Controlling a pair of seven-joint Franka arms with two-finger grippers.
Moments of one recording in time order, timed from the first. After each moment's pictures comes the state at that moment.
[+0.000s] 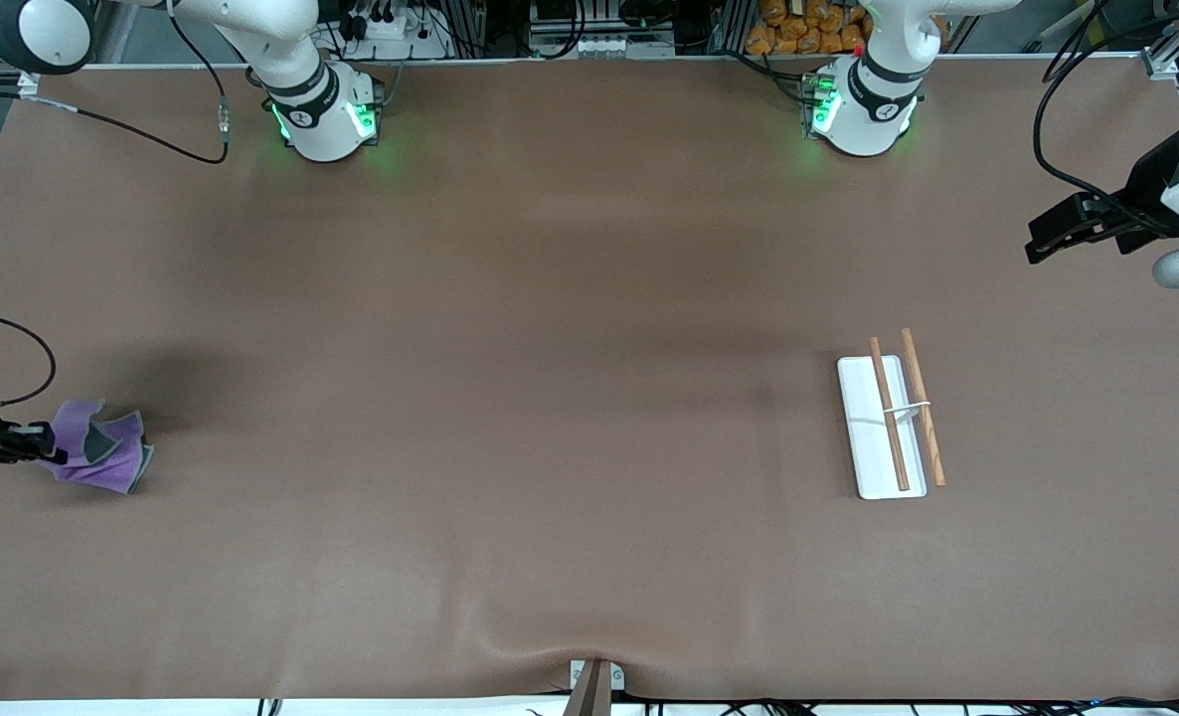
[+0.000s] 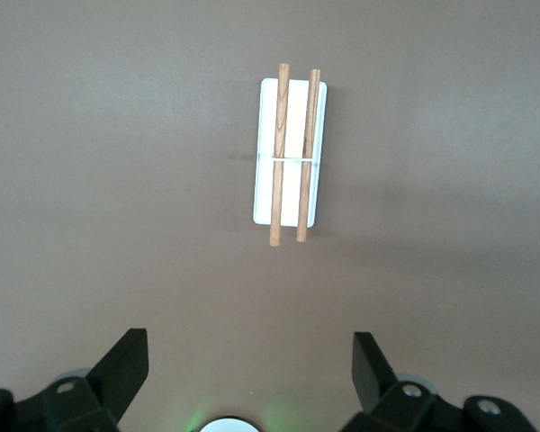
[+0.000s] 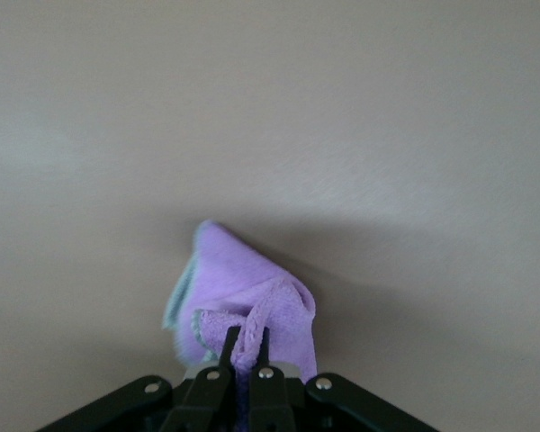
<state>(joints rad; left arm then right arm) -0.05 0.04 -0.04 -1.47 0.00 1.45 -0.18 -0.55 0.74 0.08 -1.40 0.18 2.11 -0.75</state>
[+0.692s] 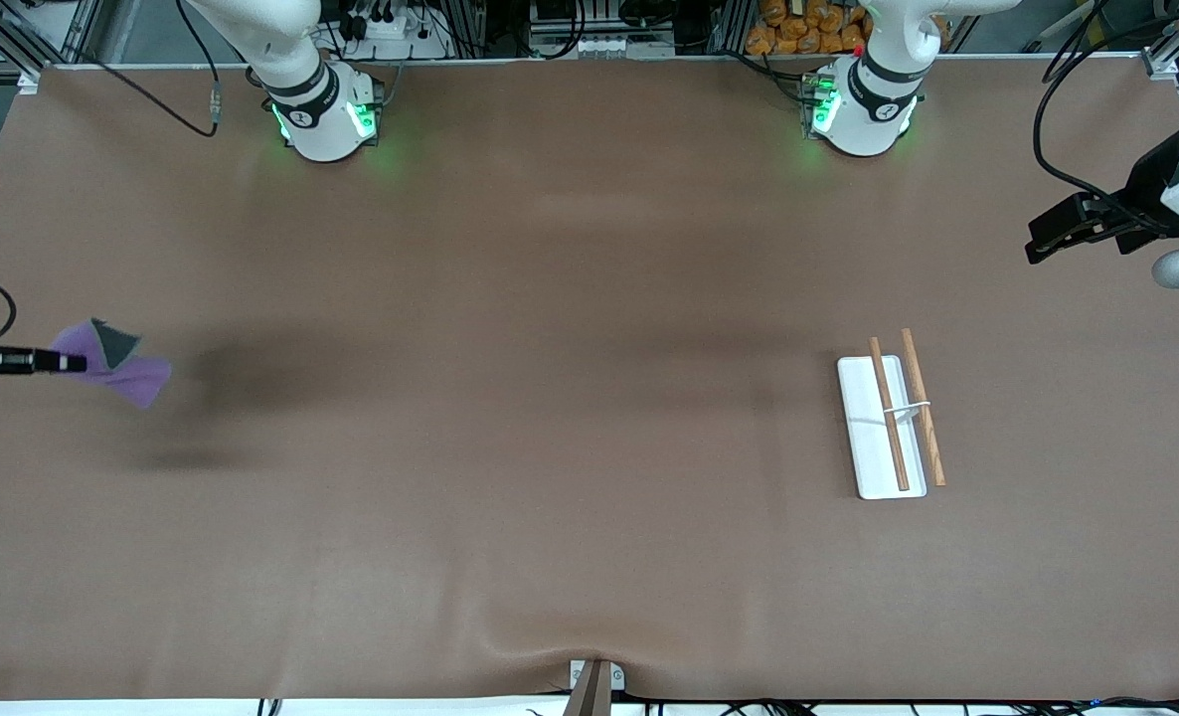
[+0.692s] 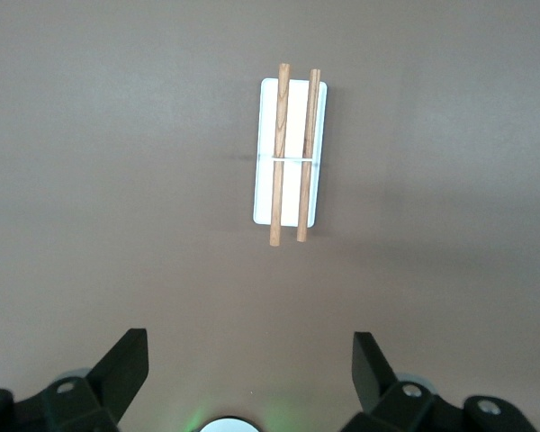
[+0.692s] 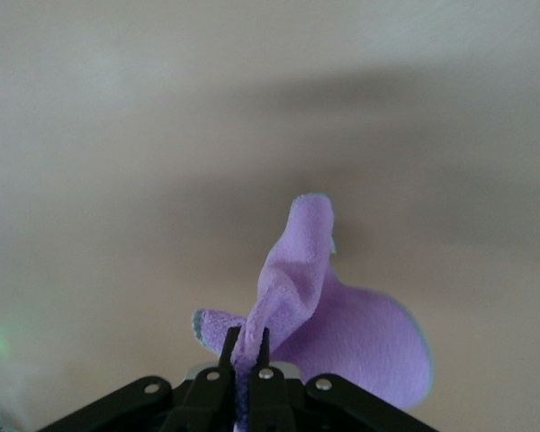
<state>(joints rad) -0.05 0.04 -0.04 -1.47 0.00 1.45 -0.18 -0.42 0.46 0.09 -1.37 0.19 1.42 -0.27</state>
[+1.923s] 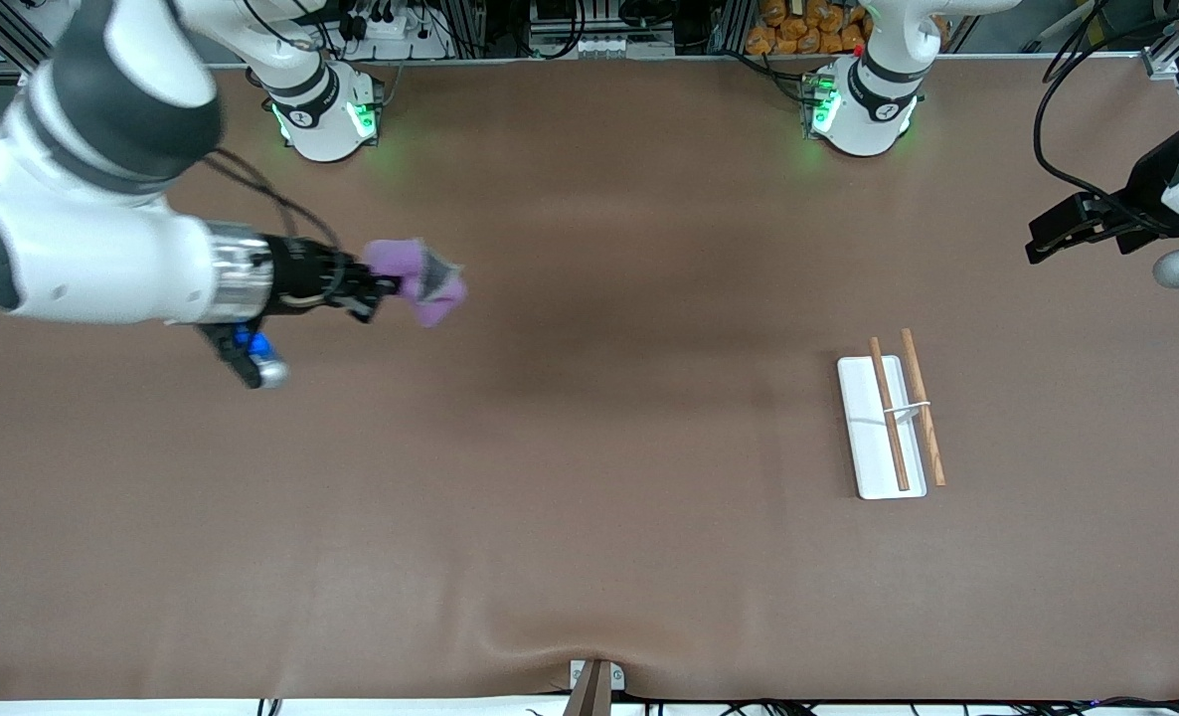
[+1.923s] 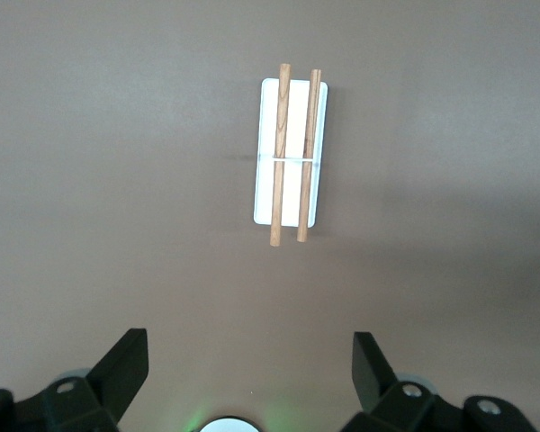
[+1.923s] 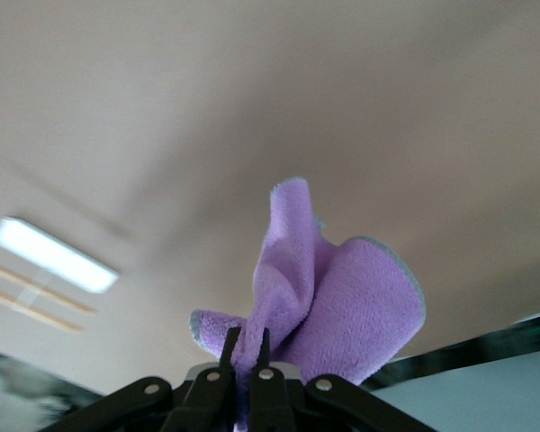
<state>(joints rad) -0.04 0.04 -0.04 -1.47 0.00 1.45 -0.18 0.24 0.32 0.10 -1.38 0.59 1.59 1.12</state>
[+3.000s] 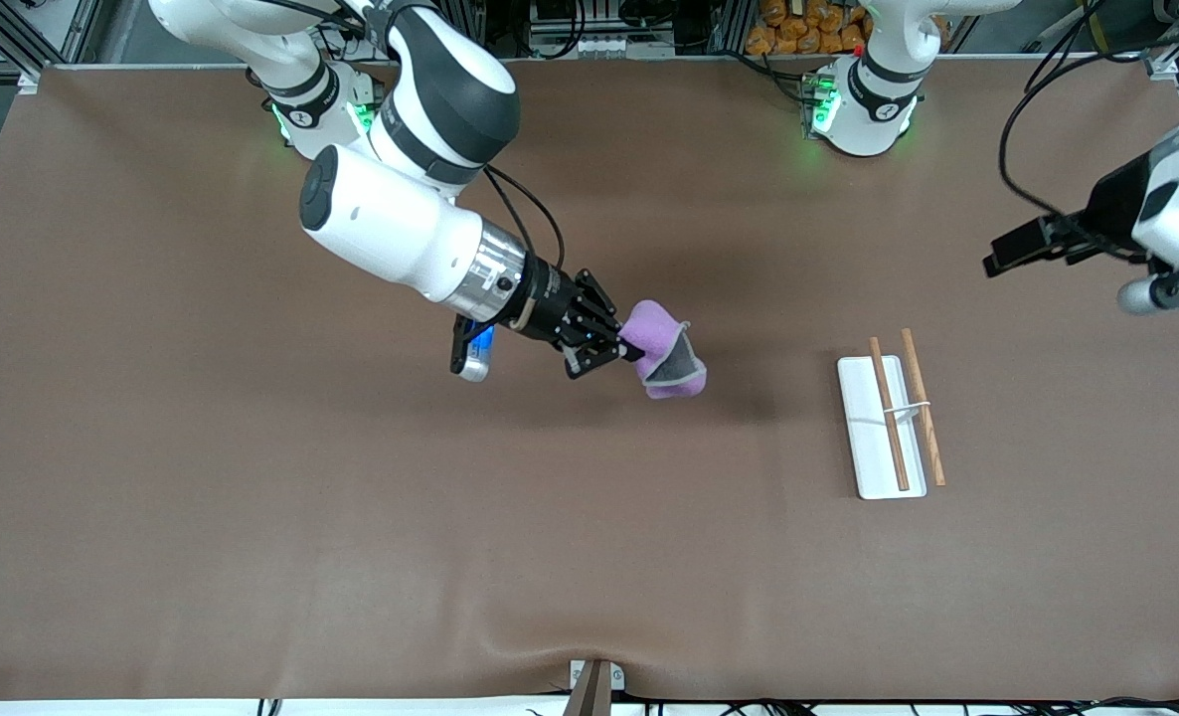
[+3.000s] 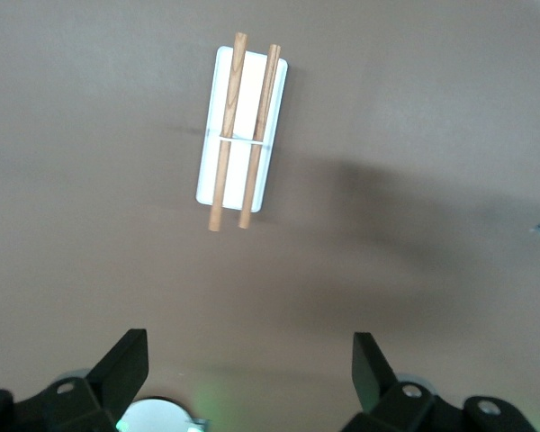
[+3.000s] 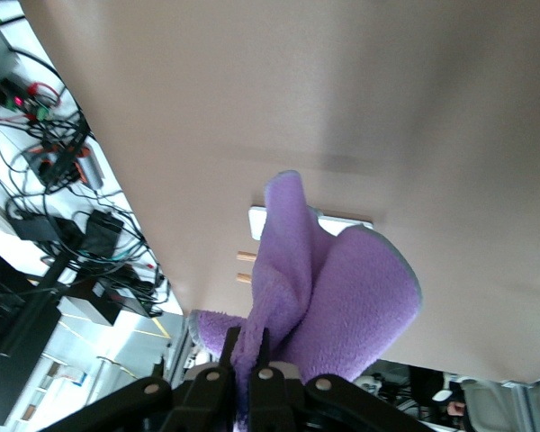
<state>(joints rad) -0.05 0.10 -0.05 -1.47 -0.14 1.47 -0.36 0.56 0.48 0.09 -1.37 0.73 2.39 1.70</state>
